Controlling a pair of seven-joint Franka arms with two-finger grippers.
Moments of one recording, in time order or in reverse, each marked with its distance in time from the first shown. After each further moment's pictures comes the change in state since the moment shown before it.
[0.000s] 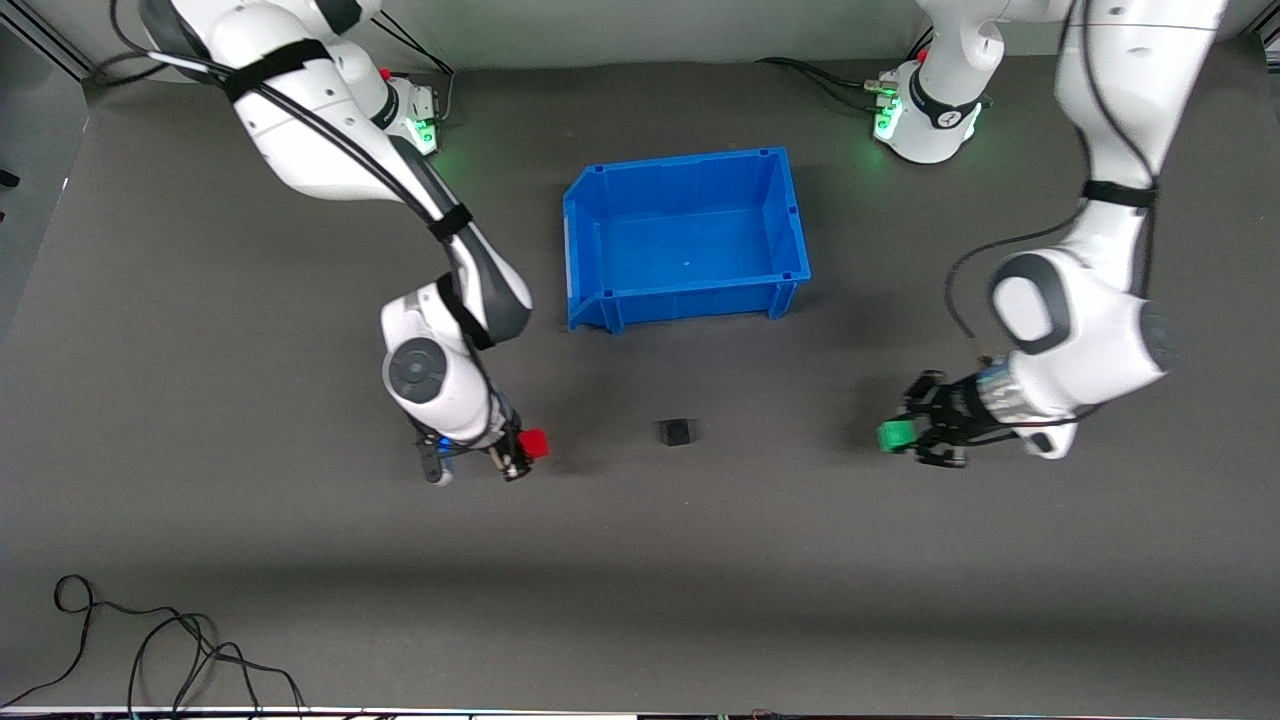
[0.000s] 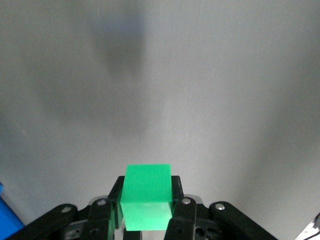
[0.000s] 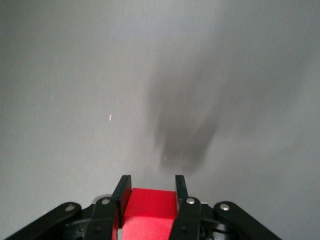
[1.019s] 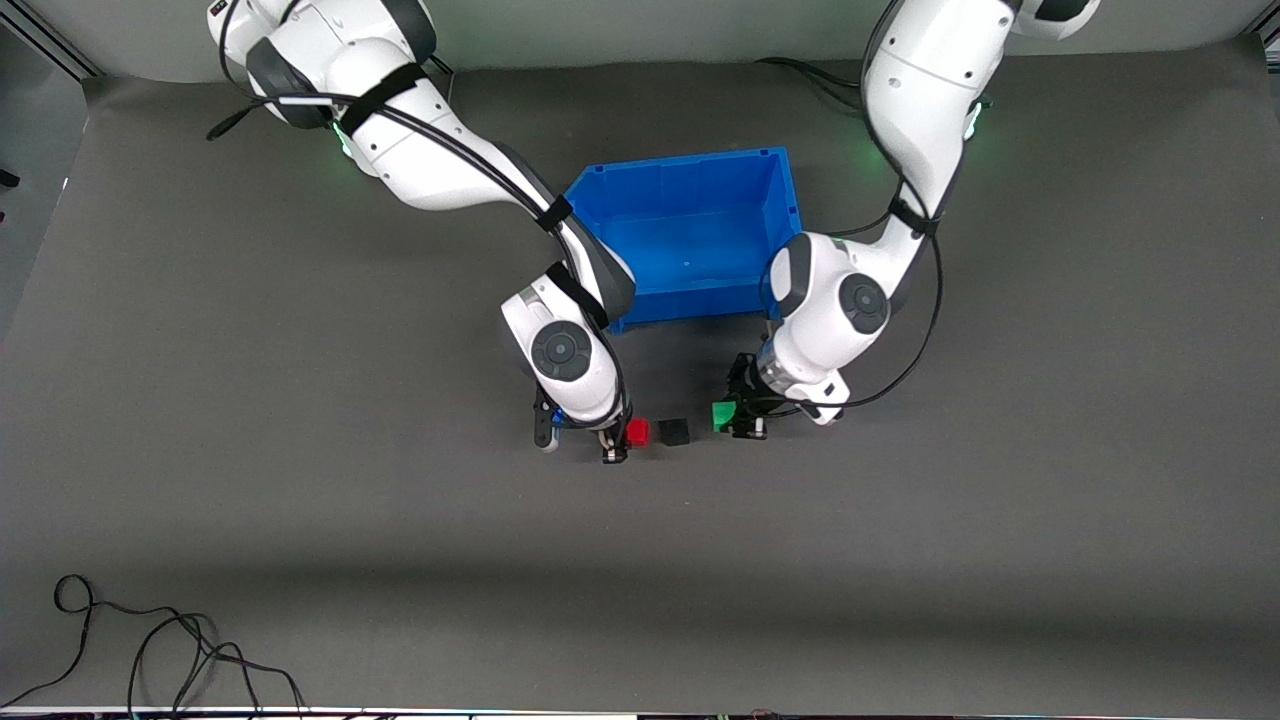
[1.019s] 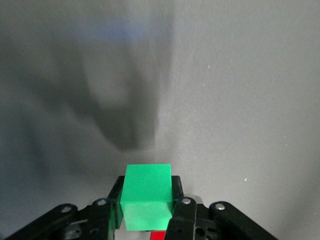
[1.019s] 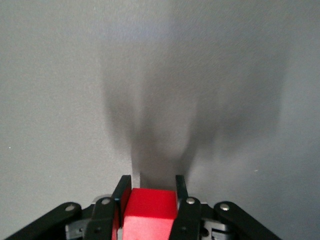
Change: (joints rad) left arm -0.392 0.222 -0.003 0.120 -0.001 0.291 -0.309; right arm 0.174 0.217 -0.001 0.278 -0.001 -0.028 0.474
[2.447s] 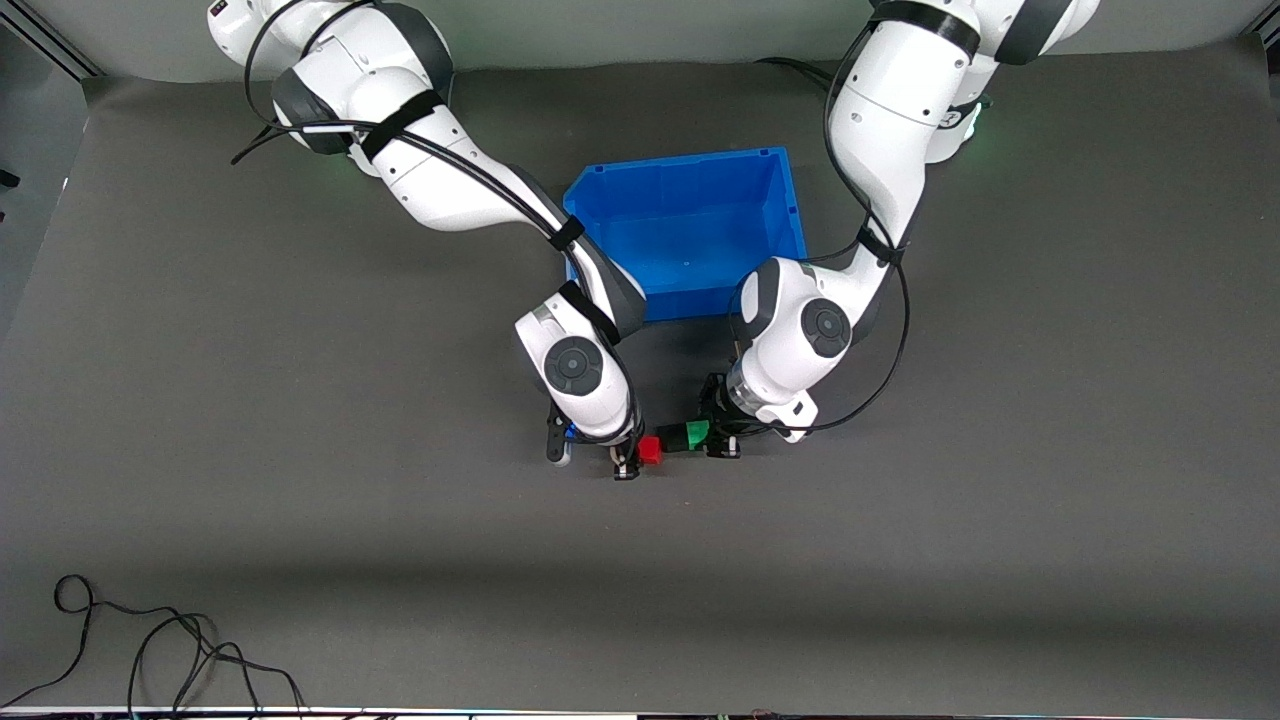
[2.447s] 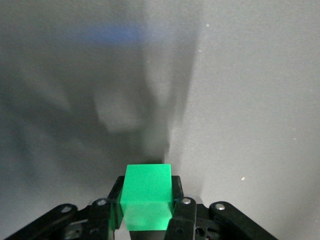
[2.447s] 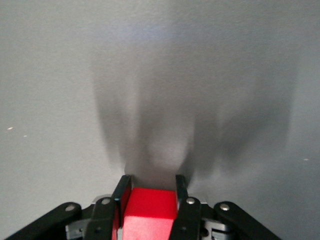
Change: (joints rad) left arm -0.039 0.118 0.021 0.145 0.000 0.001 -0.093; right arm 0.006 0.090 -0.010 0.117 -0.001 0.032 0.017
